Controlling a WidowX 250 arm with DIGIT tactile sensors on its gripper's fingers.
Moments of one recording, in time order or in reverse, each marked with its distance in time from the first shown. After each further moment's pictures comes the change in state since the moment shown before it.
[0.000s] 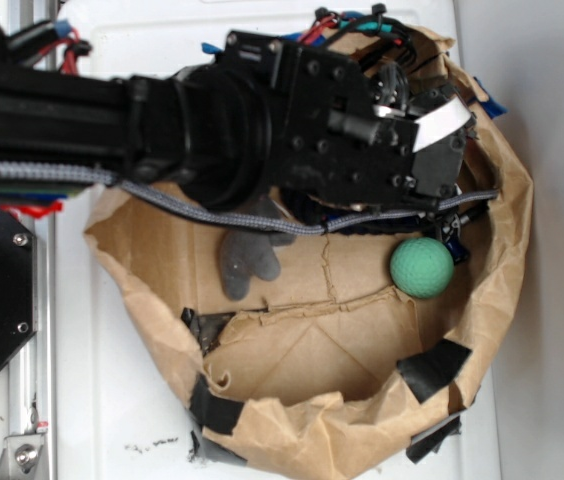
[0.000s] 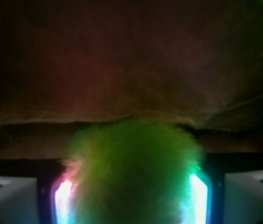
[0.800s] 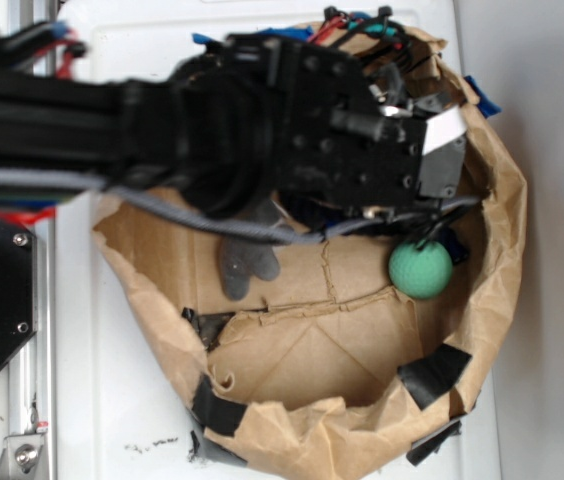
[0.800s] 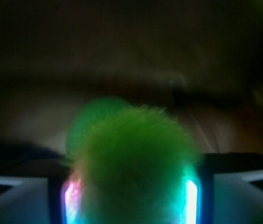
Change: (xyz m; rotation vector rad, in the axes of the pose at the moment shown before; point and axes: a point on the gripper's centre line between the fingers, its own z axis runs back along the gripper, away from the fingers) arm -0.023 0.001 0.034 0.033 0.176 -0.140
